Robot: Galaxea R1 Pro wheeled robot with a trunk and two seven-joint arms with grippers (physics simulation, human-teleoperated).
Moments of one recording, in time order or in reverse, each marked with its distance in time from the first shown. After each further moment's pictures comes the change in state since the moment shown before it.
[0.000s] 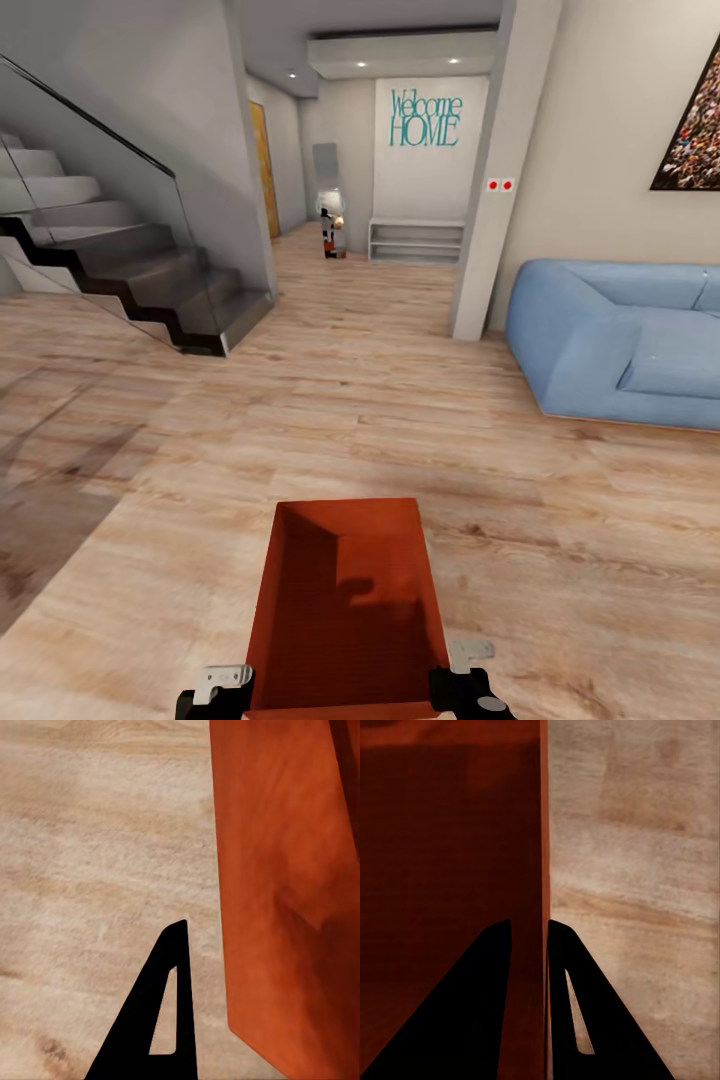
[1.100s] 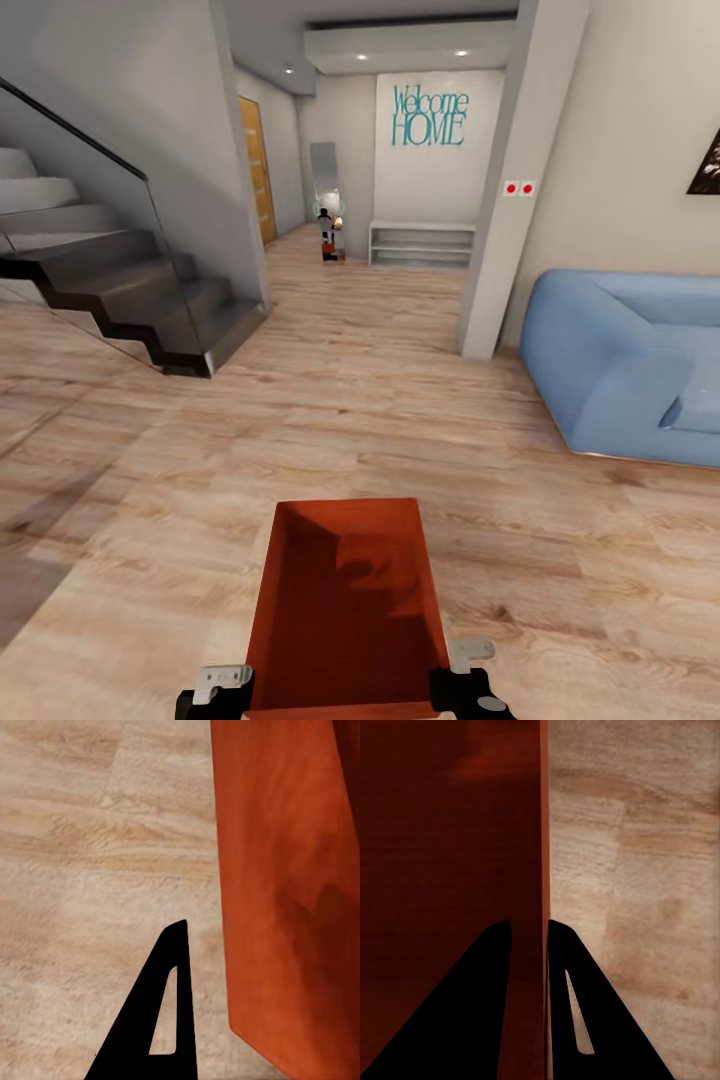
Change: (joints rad) left arm 0.000 0.001 0.001 0.000 0.000 0.000 0.000; right arm 0.000 0.000 0.000 0.000 0.000 0.000 0.000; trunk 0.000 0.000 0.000
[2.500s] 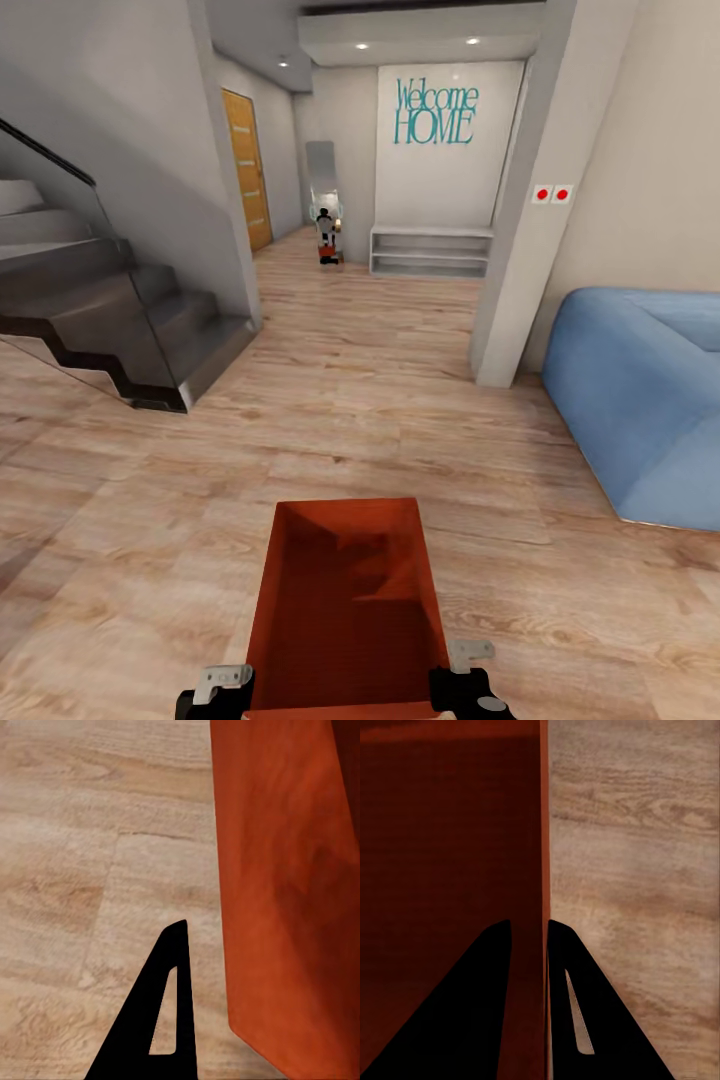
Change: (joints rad) left arm 0.000 -0.001 0.000 0.000 0.000 0.002 0.000; right arm 0.000 0.000 0.000 0.000 0.000 0.000 0.000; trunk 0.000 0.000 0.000
